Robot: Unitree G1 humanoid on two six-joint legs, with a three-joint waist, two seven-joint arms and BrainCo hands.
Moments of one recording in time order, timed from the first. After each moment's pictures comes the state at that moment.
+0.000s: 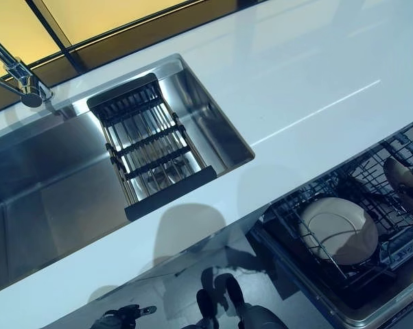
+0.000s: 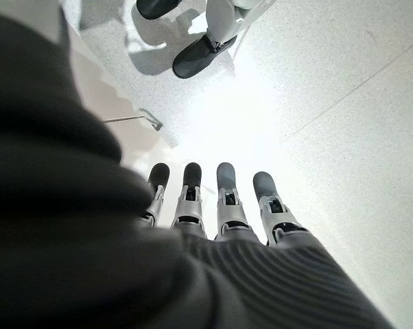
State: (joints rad) left arm -0.10 0.37 -0.28 1.10 -0.17 0.18 -0.12; right arm -0.19 -1.12 -0.02 0.47 -0.28 0.04 -0.06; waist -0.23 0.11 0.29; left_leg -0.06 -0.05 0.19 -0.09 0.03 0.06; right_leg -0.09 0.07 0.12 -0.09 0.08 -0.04
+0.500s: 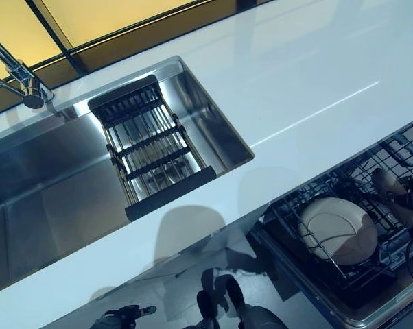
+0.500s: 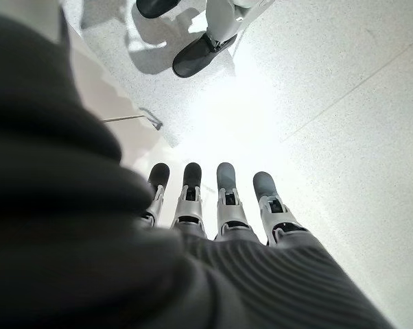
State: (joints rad) left arm -0.10 0.37 -0.28 1.09 -0.17 0.19 -0.12; right arm -0.19 -1.07 0.02 0.51 -0.26 0.04 -0.05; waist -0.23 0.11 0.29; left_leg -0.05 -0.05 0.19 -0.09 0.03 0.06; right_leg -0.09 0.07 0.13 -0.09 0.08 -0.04
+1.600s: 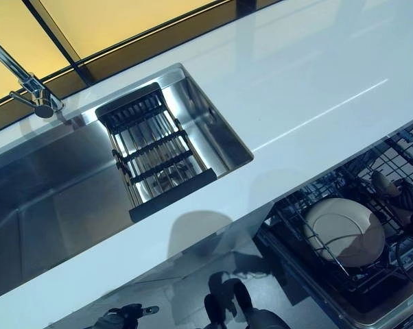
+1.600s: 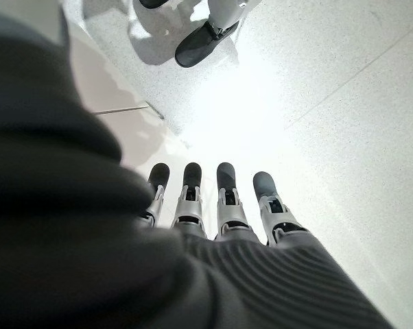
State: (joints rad) left arm -0.12 0.36 -0.32 1.09 -0.17 0.19 -0.12; right arm -0.35 -1.07 0.18 0.70 -0.33 0.03 -0.10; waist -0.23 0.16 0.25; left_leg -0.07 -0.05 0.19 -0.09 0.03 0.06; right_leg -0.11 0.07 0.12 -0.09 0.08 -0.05
